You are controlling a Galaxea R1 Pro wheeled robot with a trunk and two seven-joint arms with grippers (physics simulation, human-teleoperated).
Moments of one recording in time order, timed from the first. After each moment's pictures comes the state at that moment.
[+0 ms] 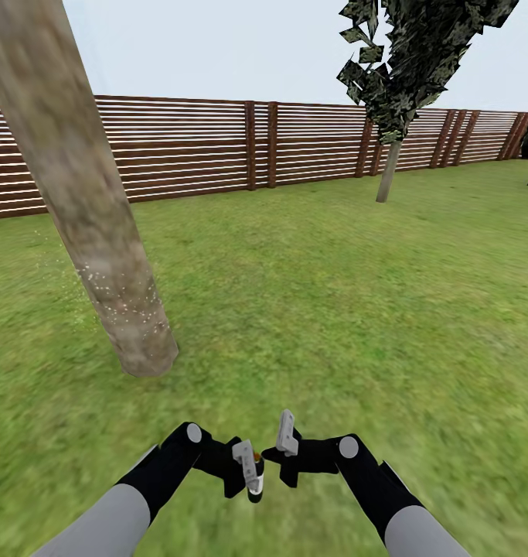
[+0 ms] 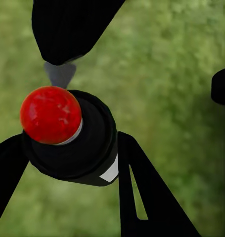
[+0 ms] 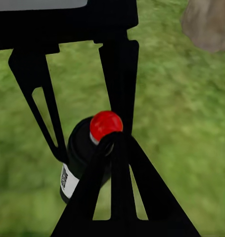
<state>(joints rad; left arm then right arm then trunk) -0.65 -0.06 -0.32 -0.62 -0.59 0.05 -1.00 -0.56 0.07 0.17 -0.69 0.54 -0.26 0.92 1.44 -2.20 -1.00</state>
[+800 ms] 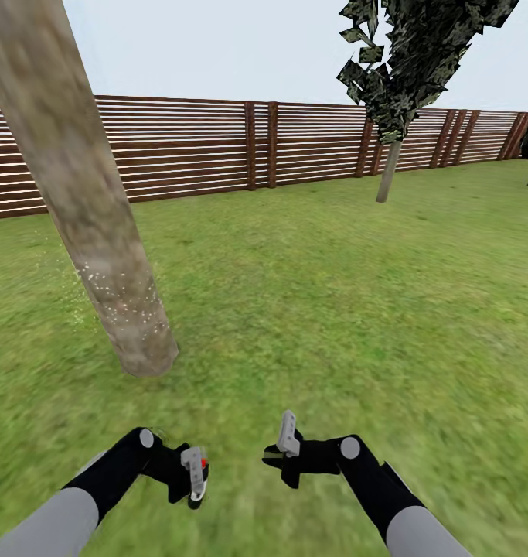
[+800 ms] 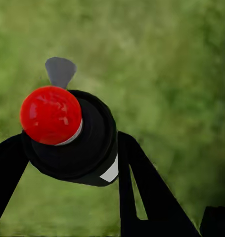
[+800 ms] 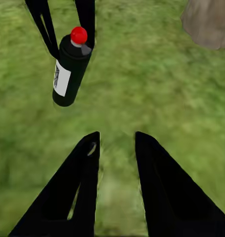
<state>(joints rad) -0.64 0.14 -0.33 -0.59 -0.61 0.05 -0.99 -0.56 0.06 0.17 -0.68 0.54 -0.26 0.92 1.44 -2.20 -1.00</state>
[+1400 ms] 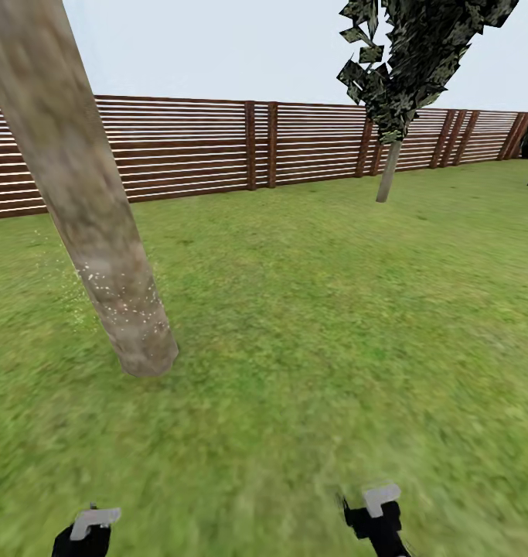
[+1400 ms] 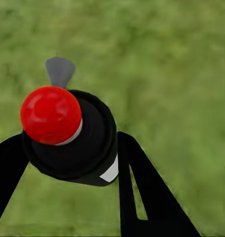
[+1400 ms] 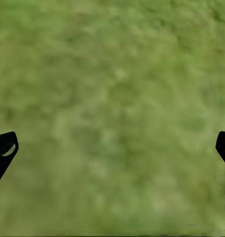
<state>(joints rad) -0.41 0.24 -0.14 -0.12 0.24 -0.42 -0.05 -0.48 -0.02 0.06 -0.07 0.18 -0.49 -0.15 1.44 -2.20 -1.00</state>
